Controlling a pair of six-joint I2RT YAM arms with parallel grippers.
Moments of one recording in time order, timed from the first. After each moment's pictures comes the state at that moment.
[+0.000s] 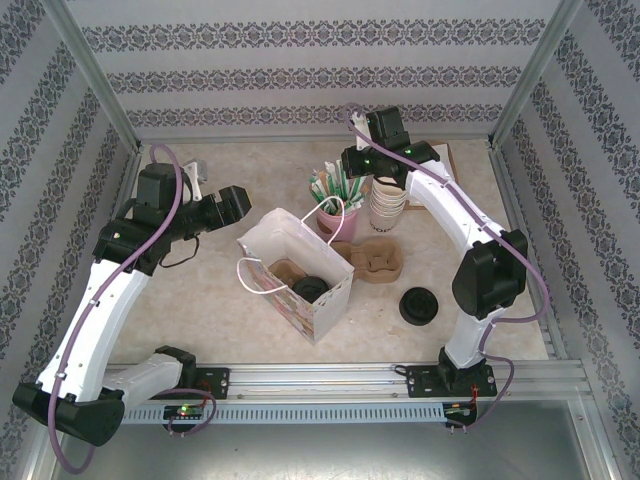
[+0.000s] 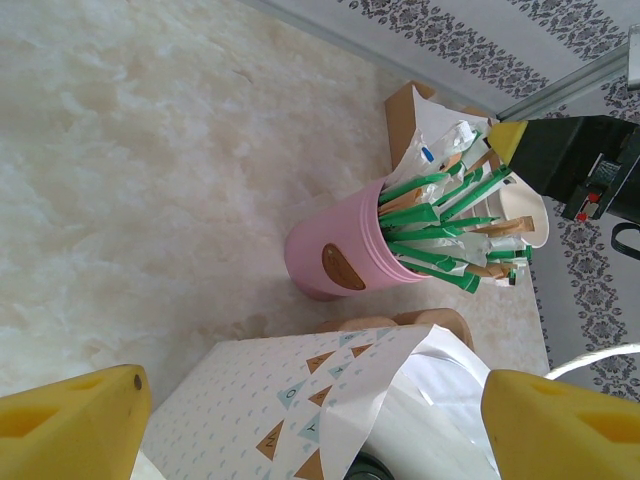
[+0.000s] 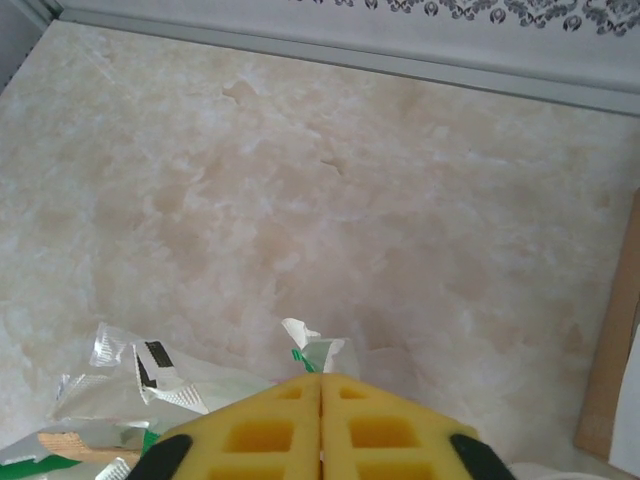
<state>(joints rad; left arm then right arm) -0.26 1.06 1.30 -0.87 0.23 -0.59 0.39 1.81 1.73 -0.65 -0.18 0.17</state>
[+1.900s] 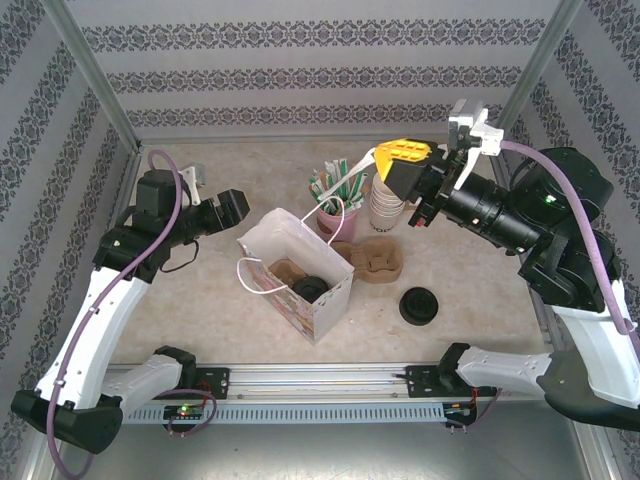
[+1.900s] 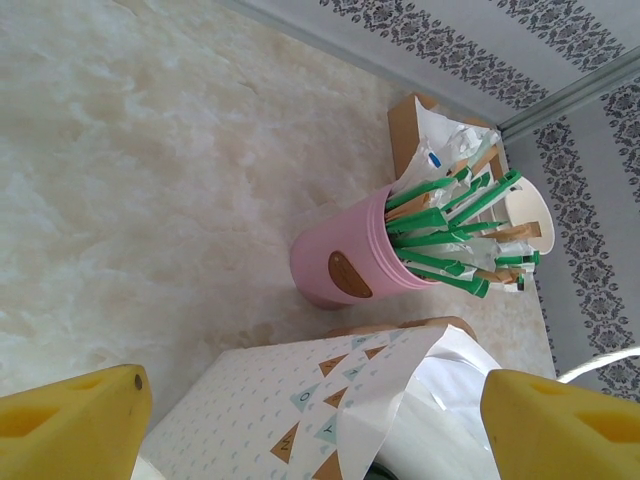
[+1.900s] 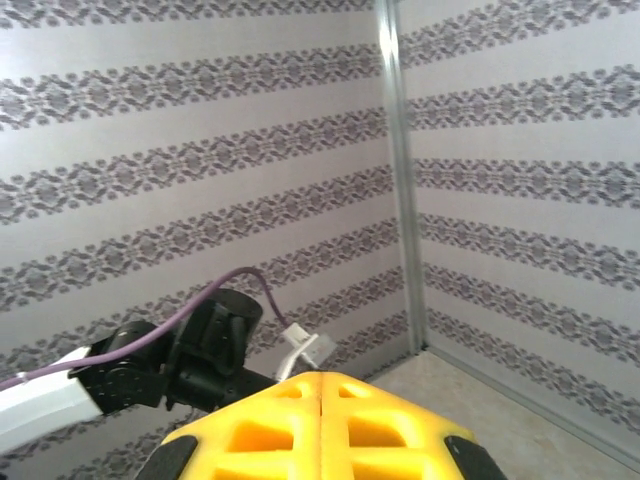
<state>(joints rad) -0.26 1.02 1.24 -0.82 0.21 -0.59 0.86 1.09 1.86 -0.62 -0.18 0.19</state>
